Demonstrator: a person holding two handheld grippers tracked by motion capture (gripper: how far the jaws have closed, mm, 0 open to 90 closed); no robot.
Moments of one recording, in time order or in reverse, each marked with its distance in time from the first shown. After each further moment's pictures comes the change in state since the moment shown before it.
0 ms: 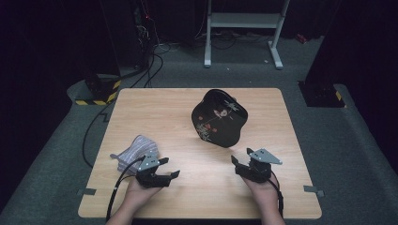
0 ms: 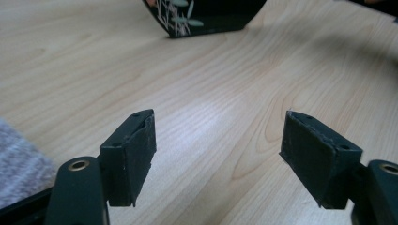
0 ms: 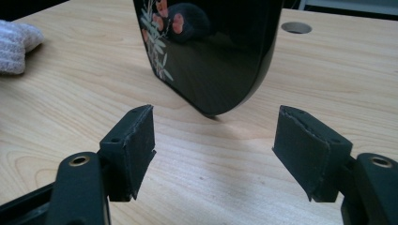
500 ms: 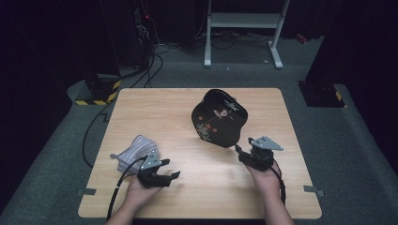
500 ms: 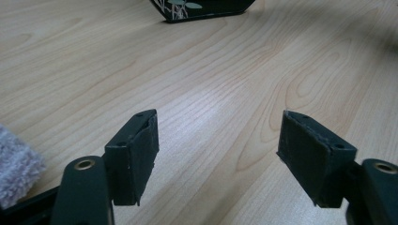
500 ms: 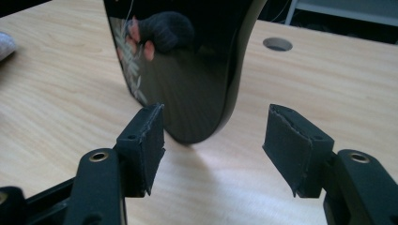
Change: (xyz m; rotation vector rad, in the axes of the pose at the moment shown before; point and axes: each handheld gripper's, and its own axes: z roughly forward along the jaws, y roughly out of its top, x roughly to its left) left arm 0.004 -0.001 0.005 0.031 -0.031 -0.003; right arm -0.020 0.033 0.012 0.013 -0.025 -0.033
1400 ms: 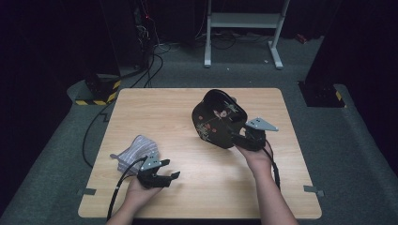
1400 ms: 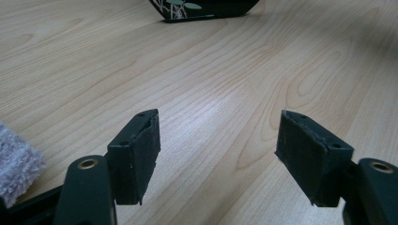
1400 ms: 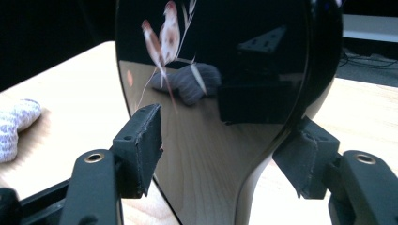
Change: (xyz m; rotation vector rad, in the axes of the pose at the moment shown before) left arm -0.002 -0.001 -0.001 -0.012 0.016 0.011; right arm 0.001 0.046 0.029 -0.099 0.074 0.045
